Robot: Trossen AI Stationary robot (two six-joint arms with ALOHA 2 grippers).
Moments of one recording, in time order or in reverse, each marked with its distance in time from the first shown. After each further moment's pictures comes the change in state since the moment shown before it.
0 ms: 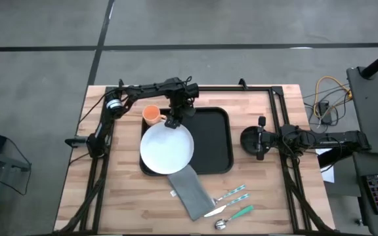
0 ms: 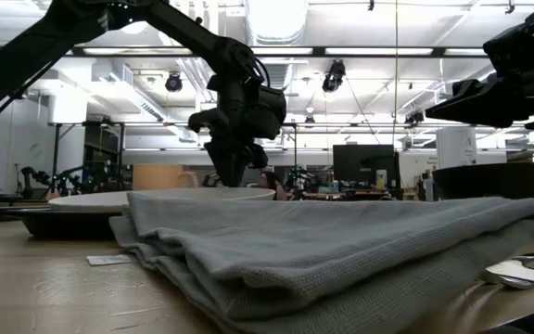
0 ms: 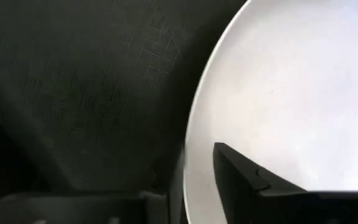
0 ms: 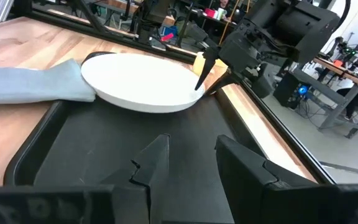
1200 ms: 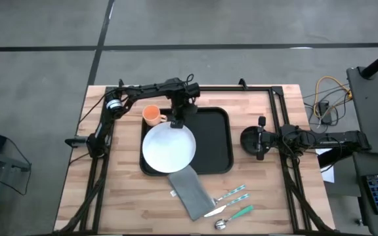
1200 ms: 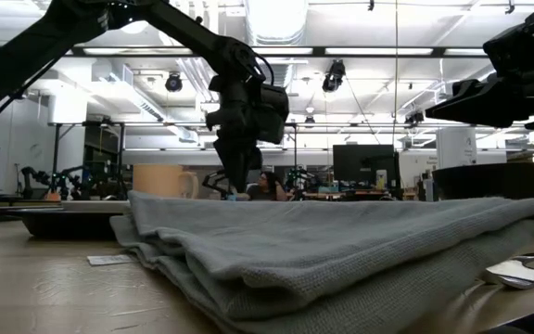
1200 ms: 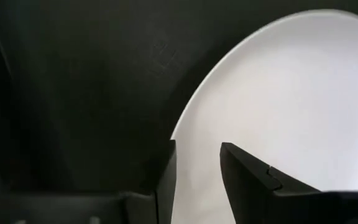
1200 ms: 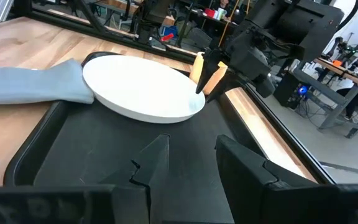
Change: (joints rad) left arm -0.005 -0.001 -0.001 0.061 0.002 -0.290; right arm 0.000 0.000 0.000 0.000 0.000 0.000
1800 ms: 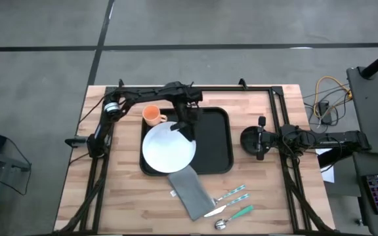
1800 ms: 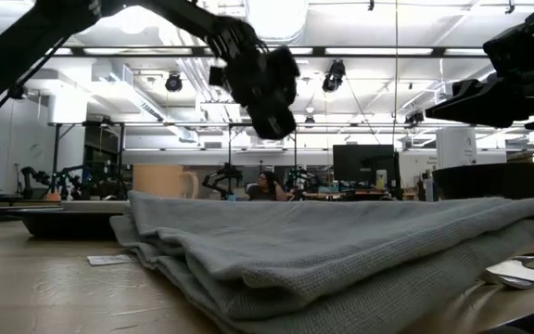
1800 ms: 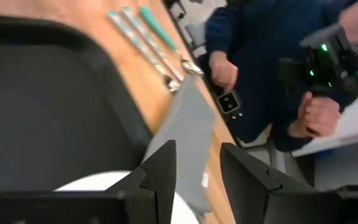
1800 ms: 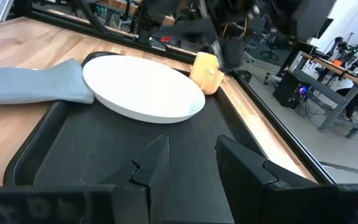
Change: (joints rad) left arm -0.081 -0.052 -0.001 0.010 0.798 0.110; right arm 0.000 0.000 0.000 0.000 0.000 0.000
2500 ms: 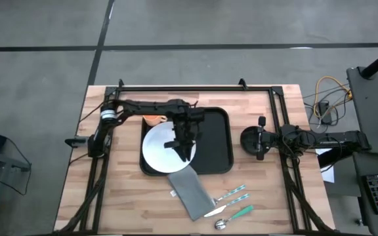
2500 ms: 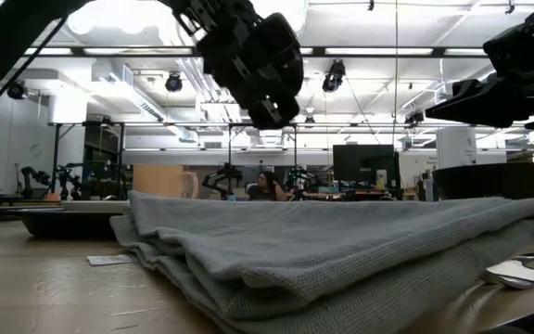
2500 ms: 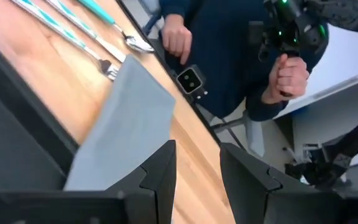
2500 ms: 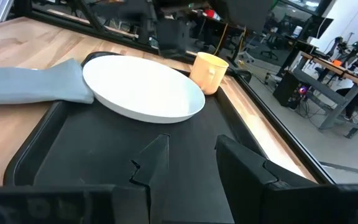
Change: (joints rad) left arm -0.168 -0.069 -0.136 0.050 0.038 0.044; right arm 0.000 0.000 0.000 0.000 0.000 0.000
